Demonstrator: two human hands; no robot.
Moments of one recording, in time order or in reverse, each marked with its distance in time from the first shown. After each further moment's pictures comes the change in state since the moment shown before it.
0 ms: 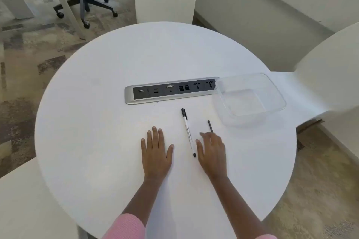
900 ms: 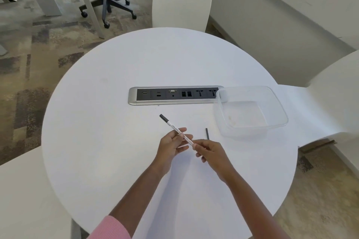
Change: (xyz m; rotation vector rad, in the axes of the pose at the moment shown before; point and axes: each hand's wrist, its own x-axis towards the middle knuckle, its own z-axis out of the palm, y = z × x) left_hand 0.014 0.062 -0.063 -1.591 -0.283 -0.395; right_hand 0.035 -0.001 -0.072 0.934 -0.613 0.392
